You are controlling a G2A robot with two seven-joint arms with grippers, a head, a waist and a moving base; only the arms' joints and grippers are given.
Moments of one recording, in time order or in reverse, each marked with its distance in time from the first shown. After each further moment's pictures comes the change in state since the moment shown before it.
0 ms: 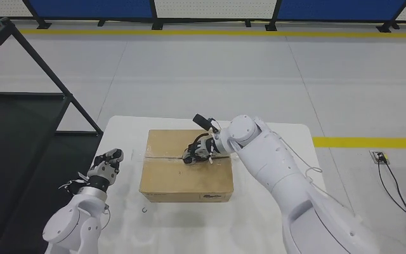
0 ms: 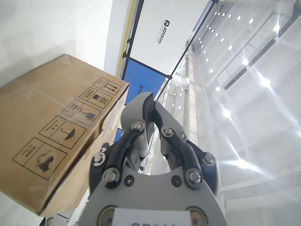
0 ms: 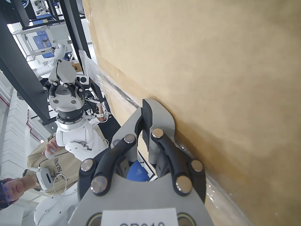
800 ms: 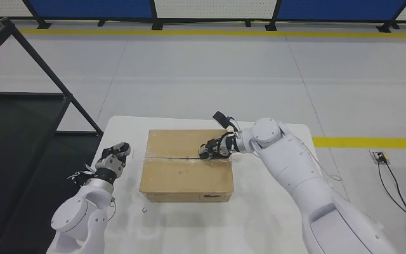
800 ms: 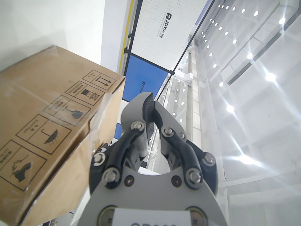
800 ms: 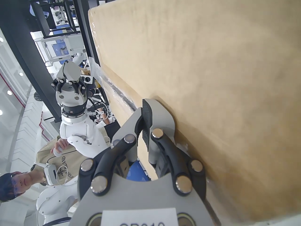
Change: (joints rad) left arm -0.070 0.006 0.057 0.032 0.014 0.017 0.016; right arm -0.085 0.161 0.123 -0.129 -0.006 -0.065 0.025
